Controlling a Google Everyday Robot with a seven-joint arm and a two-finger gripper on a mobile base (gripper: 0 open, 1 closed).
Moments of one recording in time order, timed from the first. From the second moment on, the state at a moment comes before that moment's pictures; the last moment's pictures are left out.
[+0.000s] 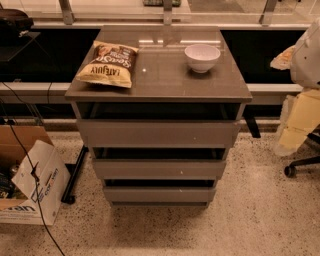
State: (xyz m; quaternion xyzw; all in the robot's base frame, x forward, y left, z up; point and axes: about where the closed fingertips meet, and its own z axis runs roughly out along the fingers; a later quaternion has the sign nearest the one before) arm 0.438 -0.217 0.976 -0.60 0.78 -0.03 0.16
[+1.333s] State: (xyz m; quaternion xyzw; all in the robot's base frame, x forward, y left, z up) arm 0.463 -0.177 0.917 -0.60 0.77 0.03 0.22
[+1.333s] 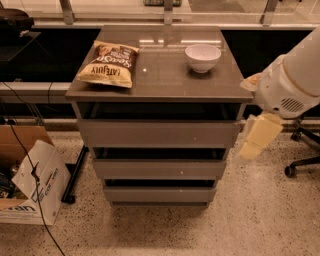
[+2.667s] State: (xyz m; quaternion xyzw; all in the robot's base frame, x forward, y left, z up) arm 0.517 -0.158 0.843 -0.54 0.80 0.06 0.26
